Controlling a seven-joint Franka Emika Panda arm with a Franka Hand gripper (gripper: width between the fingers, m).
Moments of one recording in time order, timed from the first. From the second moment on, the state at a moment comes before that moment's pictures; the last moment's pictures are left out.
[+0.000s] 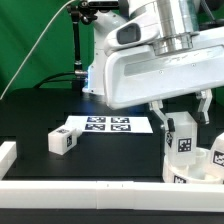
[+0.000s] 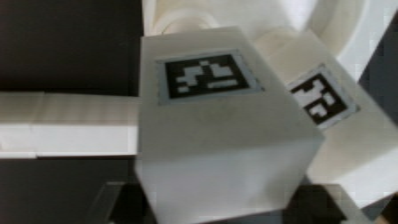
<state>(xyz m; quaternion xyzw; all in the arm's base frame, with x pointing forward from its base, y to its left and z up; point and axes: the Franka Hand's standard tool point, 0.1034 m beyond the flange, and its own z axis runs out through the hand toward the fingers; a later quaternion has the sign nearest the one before) 0.643 0.060 0.099 -0.98 -0.01 -0.15 0.11</state>
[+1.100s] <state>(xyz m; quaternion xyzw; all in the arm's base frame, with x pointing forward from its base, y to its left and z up) 0.637 0.056 0.095 -0.87 0.42 -0.15 0.19</state>
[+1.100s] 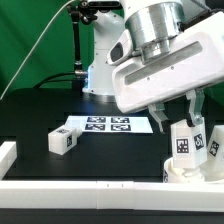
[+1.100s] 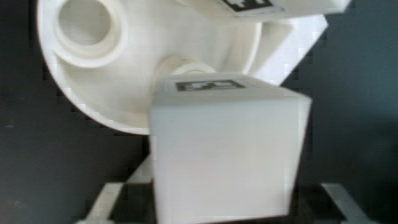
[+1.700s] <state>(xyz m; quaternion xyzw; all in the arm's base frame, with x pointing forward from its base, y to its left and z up) 0.642 0.078 0.095 -0.84 0.47 -0.15 0.20</state>
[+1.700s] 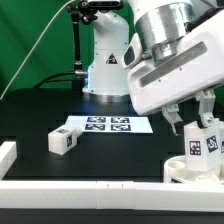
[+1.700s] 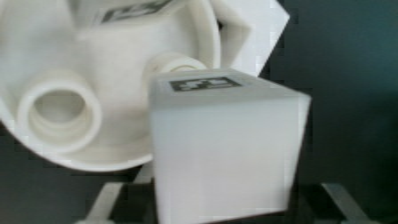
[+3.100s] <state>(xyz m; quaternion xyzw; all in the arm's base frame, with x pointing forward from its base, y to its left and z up) 0.638 0.090 0.102 -0.87 0.44 -0.14 0.19</state>
